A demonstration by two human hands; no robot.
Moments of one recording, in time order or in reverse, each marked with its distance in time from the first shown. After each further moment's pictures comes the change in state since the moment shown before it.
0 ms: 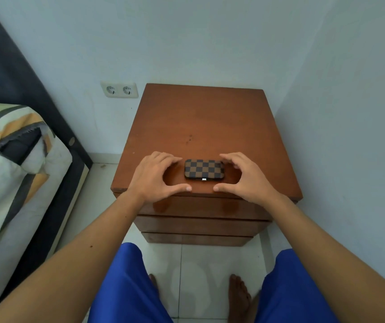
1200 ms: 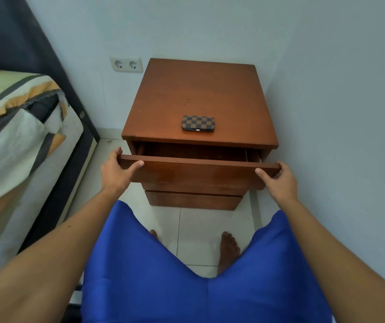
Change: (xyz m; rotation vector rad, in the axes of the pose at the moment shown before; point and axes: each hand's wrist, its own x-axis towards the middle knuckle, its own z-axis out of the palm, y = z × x) left_hand -0.171 0.007 -0.005 -0.428 0.254 -0.759; right_hand -0.190 0.058 0.009 0.271 0.417 0.627
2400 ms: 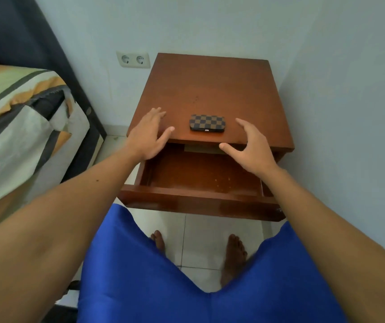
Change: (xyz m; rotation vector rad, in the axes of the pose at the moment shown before) left_hand 0.055 0.097 0.014 0.490 -0.214 0.510; right_hand 0.002 -0.136 0.052 -0.281 -0.212 -0.512
